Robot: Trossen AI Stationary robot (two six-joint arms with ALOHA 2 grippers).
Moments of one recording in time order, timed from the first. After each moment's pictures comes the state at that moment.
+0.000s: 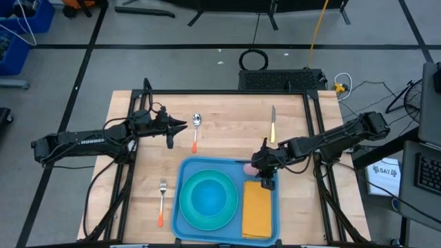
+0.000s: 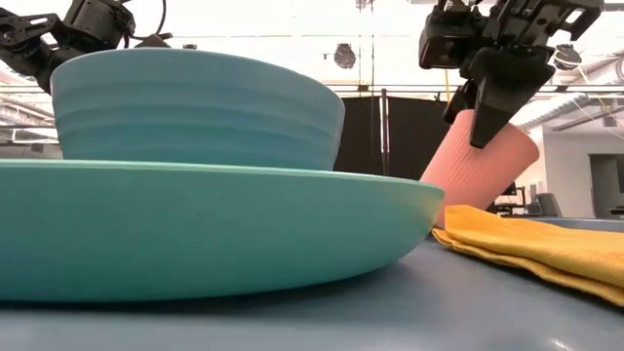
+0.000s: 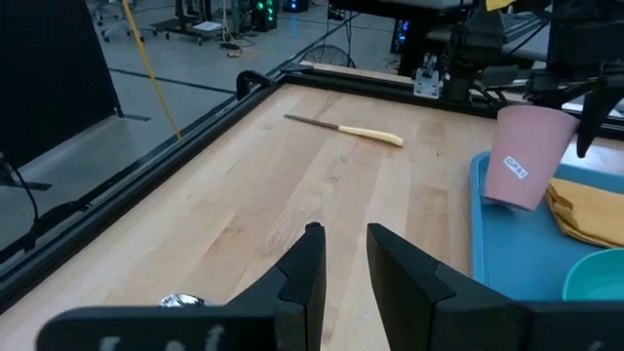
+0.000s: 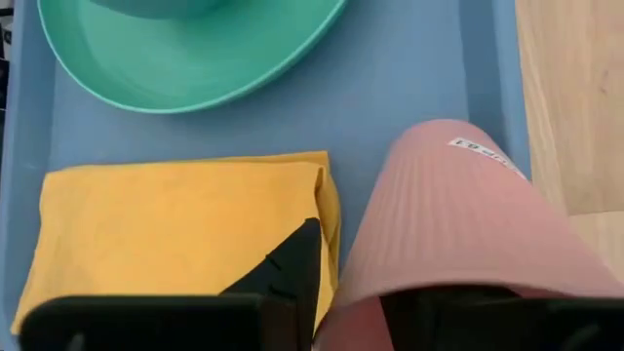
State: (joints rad) left arm 0.39 0.78 0.27 0.27 0.13 -0.04; right arm 0.23 1.39 0.85 -0.48 -0.10 0.41
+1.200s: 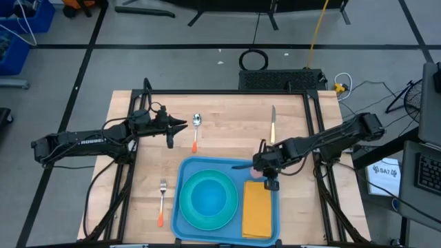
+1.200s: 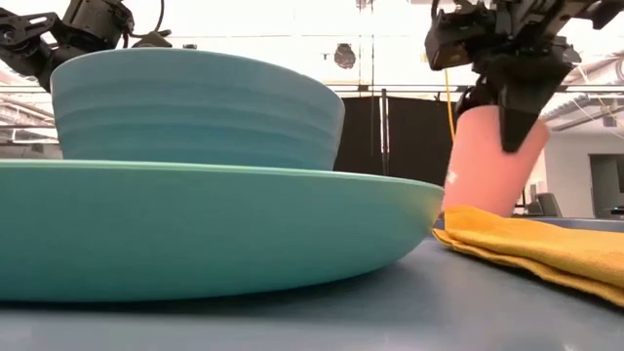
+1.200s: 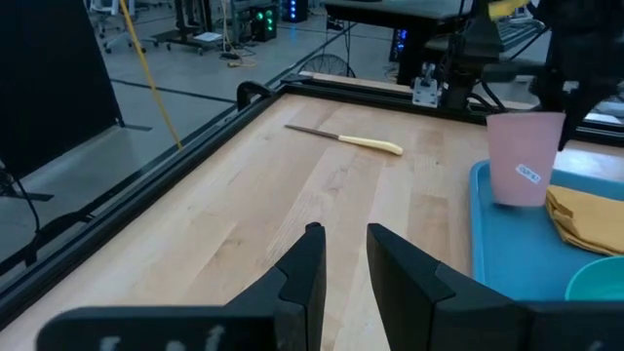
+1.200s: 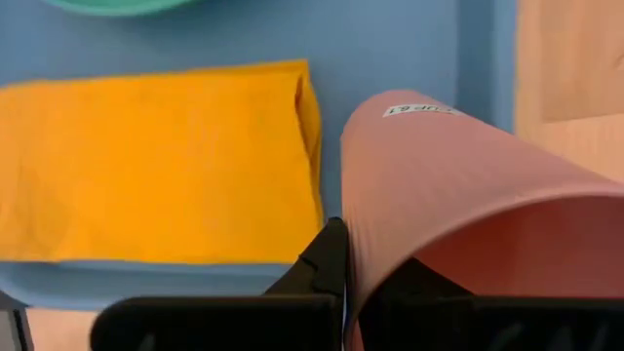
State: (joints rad) left arm 0.39 0.78 0.27 0.29 0.13 -0.03; right arm 0.24 1.46 1.01 -0.82 -0.11 0.40
